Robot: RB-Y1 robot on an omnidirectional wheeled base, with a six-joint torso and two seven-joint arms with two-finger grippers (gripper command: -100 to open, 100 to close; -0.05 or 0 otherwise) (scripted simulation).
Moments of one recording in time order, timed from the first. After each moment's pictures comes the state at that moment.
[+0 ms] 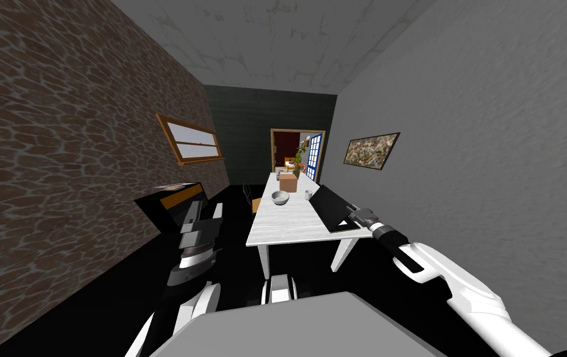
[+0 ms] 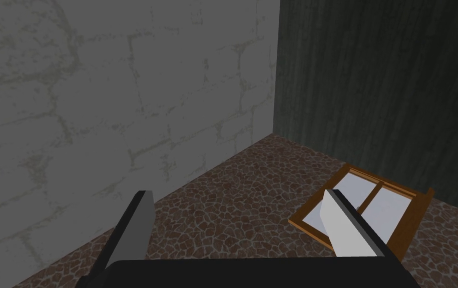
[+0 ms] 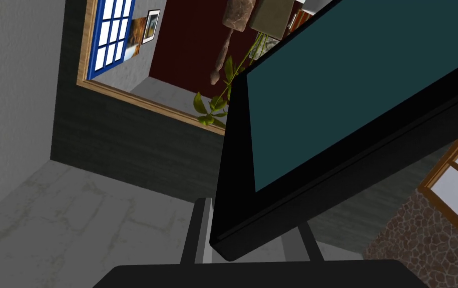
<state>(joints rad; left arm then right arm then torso) 0.53 -0.03 -0.05 -2.29 -0.06 -0.60 0.10 0.37 -0.75 -0.33 -1.71 0.63 -0.26 0.51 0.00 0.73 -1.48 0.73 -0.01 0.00</state>
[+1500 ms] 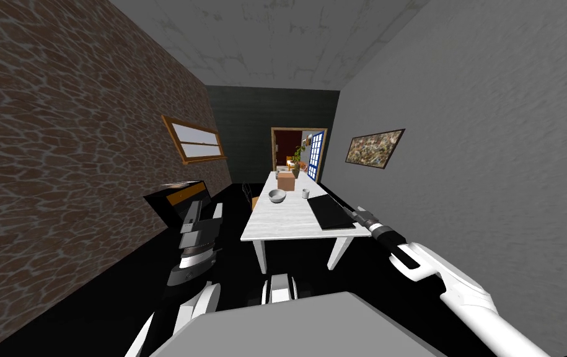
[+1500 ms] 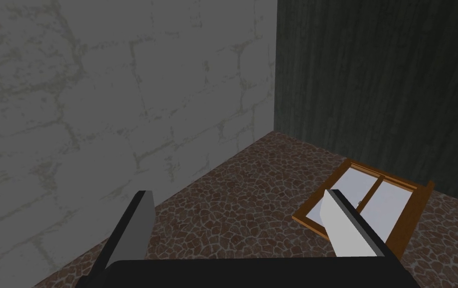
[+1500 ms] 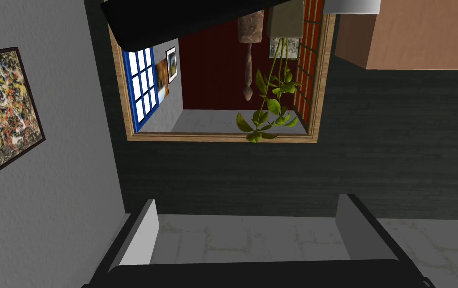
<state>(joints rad) 0.53 -0.03 -0.05 -2.29 -0.06 -0.60 0.10 0.33 -0.76 -0.30 -1.61 0.48 -0.24 0.32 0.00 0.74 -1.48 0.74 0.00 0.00</state>
